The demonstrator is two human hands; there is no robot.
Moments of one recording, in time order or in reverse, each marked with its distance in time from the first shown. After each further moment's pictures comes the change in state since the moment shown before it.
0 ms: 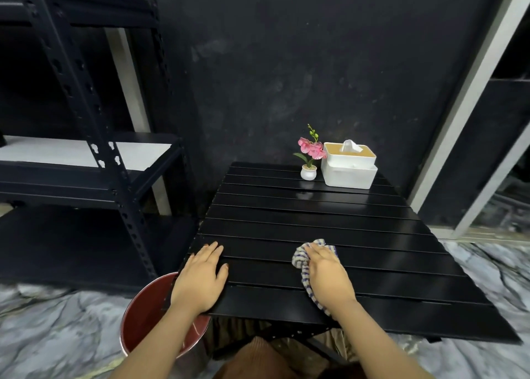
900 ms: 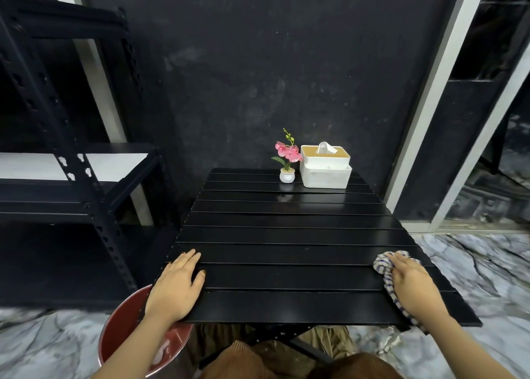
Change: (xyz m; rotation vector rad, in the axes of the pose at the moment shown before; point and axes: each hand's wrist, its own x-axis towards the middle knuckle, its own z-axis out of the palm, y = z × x) left_hand -0.001 -0.001 -0.001 -0.022 -0.002 -0.009; right_hand -0.051 0.154 -0.087 0.010 0.138 0.357
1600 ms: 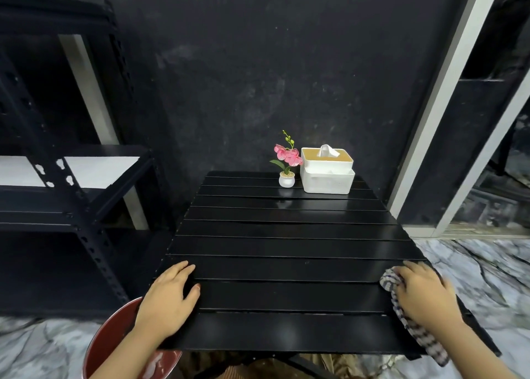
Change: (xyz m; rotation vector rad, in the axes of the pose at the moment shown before) left_hand 0.017 0.007 -0.003 0.005 -0.014 -0.036; right_hand 0.025 -0.007 -0.010 -0.353 -0.042 0.016
